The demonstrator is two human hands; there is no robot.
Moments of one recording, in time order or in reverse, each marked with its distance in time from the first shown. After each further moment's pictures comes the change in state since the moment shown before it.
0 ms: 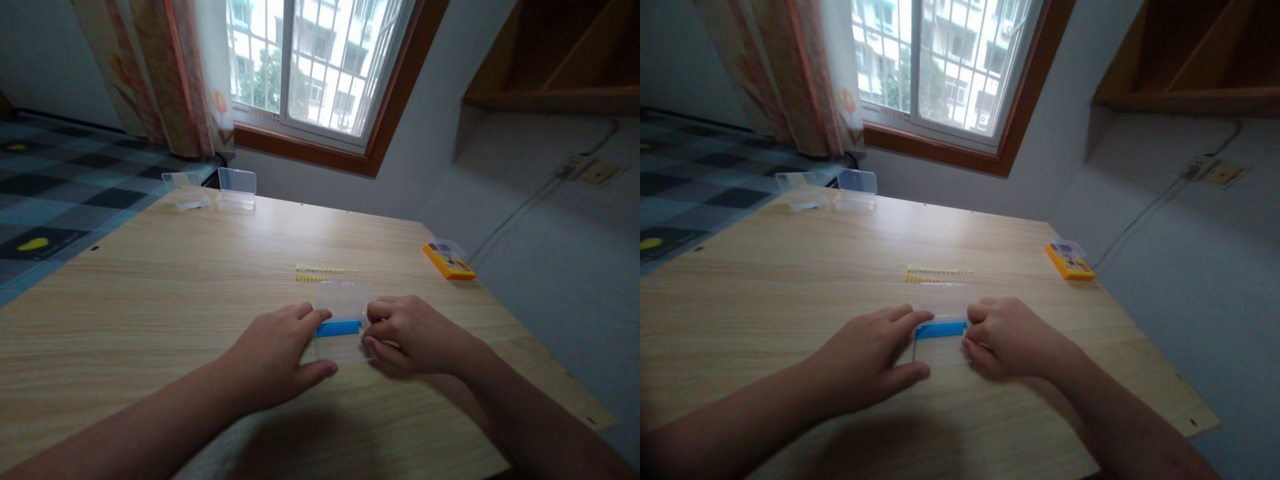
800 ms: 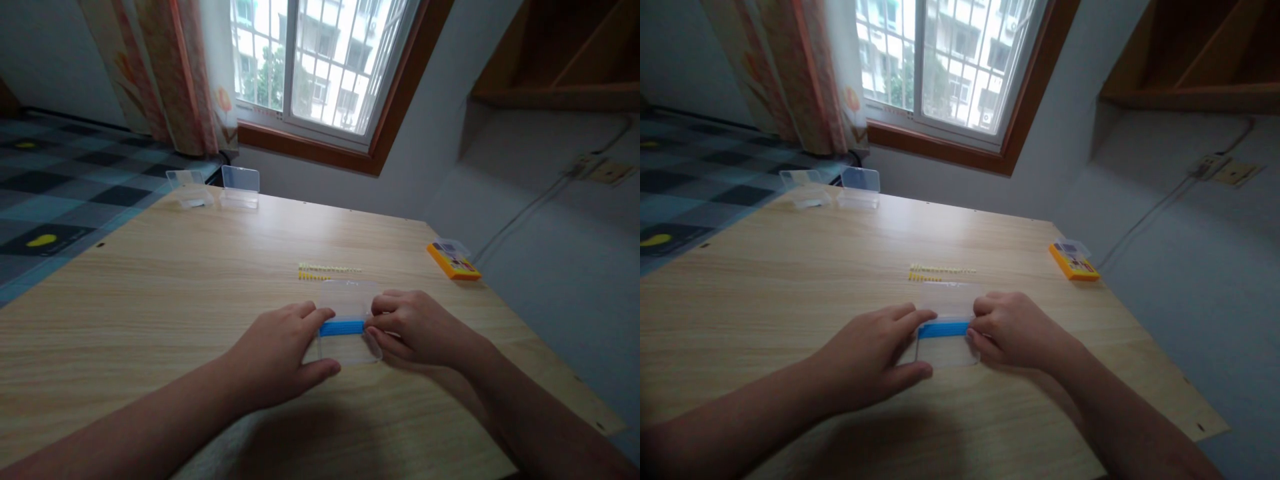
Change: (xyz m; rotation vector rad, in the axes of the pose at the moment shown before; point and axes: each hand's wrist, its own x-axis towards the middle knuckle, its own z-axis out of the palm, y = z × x) left_hand 0.000 0.000 0.001 -0.003 0.012 0.000; right_hand 0.000 0.010 0.004 -0.046 0.042 0.001
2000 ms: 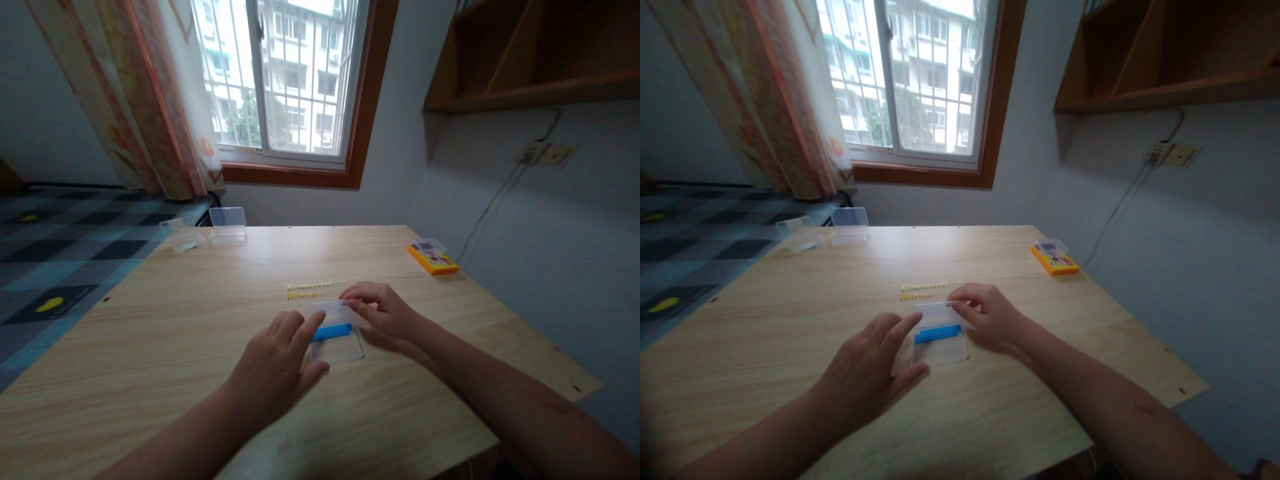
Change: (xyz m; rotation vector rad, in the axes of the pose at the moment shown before) left_hand -0.005 -0.002 0.011 0.267 0.336 0.229; right_hand 0.020 0.021 0.030 0.697 0.531 0.123
